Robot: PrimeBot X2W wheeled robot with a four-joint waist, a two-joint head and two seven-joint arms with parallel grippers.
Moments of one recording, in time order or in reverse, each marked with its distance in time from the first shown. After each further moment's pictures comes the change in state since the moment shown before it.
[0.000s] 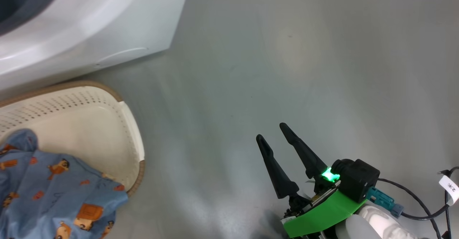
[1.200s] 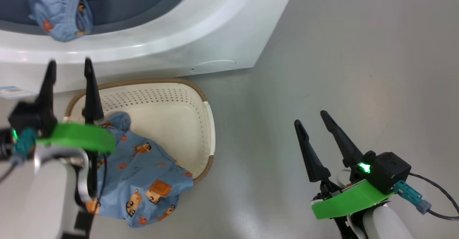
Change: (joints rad) left arm 0.794 -0.224 -0.025 -0.704 -0.167 0.064 0.016; right arm 0.006 -0.007 -0.181 0.009 -0.144 0.000 0.000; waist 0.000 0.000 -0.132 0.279
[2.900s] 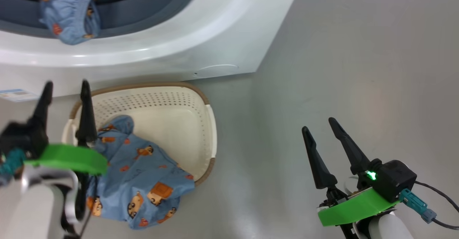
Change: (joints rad) left arm 0.165 0.073 -0.003 -0.202 -0.040 0.005 0.088; right arm 0.047 0.000 -0.039 -0.024 -0.043 0.000 0.000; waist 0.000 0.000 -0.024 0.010
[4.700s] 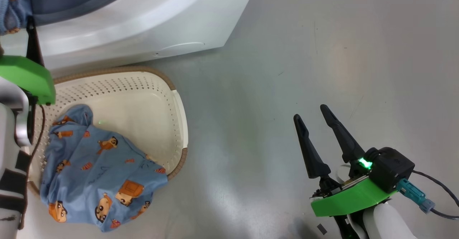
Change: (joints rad) left arm -0.488 0.116 -0.091 0.512 0.101 -0.019 0.082; right arm -0.056 0.000 0.042 -0.011 0.052 0.000 0.000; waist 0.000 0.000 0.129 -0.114
